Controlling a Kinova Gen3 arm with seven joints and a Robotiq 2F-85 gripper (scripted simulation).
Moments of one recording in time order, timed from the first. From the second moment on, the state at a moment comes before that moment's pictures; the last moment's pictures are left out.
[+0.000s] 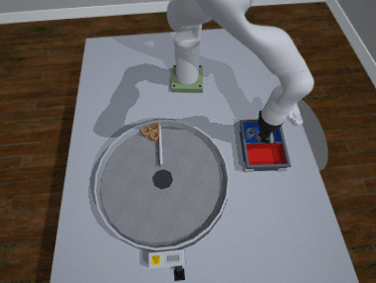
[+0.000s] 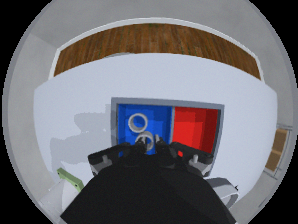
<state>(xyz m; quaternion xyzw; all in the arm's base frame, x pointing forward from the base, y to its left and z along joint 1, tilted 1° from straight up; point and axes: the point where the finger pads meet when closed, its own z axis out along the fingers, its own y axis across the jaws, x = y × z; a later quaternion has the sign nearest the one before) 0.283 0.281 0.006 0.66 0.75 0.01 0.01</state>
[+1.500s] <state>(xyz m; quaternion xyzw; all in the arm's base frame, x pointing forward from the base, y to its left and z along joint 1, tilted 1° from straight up) 0.283 0.281 0.019 0.66 0.75 0.00 0.01</state>
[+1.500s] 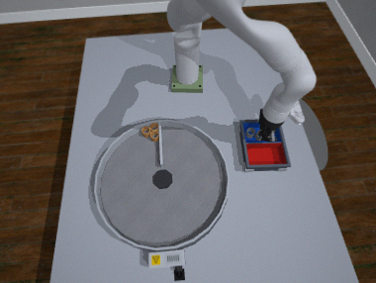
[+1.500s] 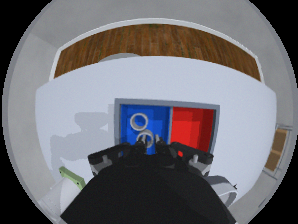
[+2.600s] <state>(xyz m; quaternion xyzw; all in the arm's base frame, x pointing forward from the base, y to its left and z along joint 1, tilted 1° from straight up) 0.283 0.281 0.029 0.66 0.75 0.00 0.01</state>
